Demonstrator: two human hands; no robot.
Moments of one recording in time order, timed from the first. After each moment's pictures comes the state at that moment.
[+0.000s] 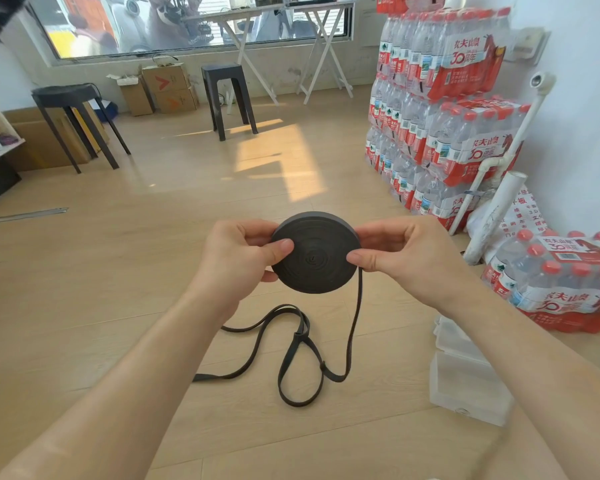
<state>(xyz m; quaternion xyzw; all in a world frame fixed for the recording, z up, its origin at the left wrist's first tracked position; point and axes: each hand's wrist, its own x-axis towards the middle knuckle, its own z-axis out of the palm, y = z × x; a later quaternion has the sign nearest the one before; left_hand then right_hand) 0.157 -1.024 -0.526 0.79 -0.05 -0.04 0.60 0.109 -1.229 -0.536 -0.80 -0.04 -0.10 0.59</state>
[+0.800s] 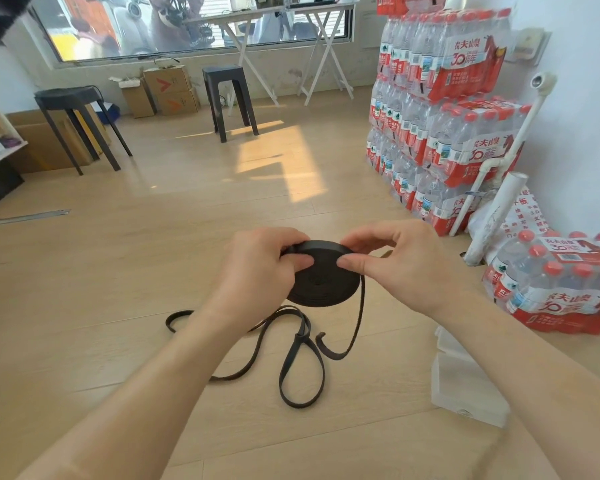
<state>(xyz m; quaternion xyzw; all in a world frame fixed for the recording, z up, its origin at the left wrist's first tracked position) 0.143 -1.038 -0.528 0.90 -0.18 0.04 0.40 0.105 -1.219 -0.532 -0.87 -0.06 -0.15 0.46</state>
